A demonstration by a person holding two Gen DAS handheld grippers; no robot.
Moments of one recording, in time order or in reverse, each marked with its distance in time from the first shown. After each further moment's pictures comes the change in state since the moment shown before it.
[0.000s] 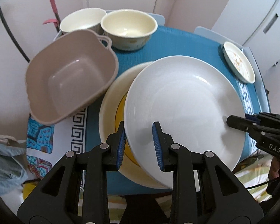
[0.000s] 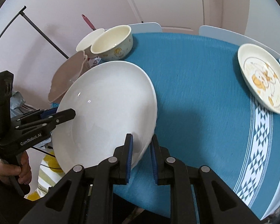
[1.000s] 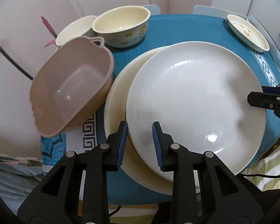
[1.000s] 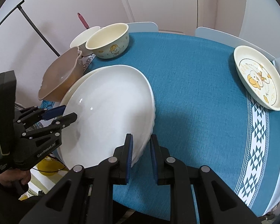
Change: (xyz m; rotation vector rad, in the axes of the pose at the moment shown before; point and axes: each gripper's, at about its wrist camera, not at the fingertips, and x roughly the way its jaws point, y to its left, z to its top) left arm 0.034 -0.030 -0.004 0.215 -0.028 0.208; right arm 0.015 0.017 -0.019 -0.024 -0.038 -0.081
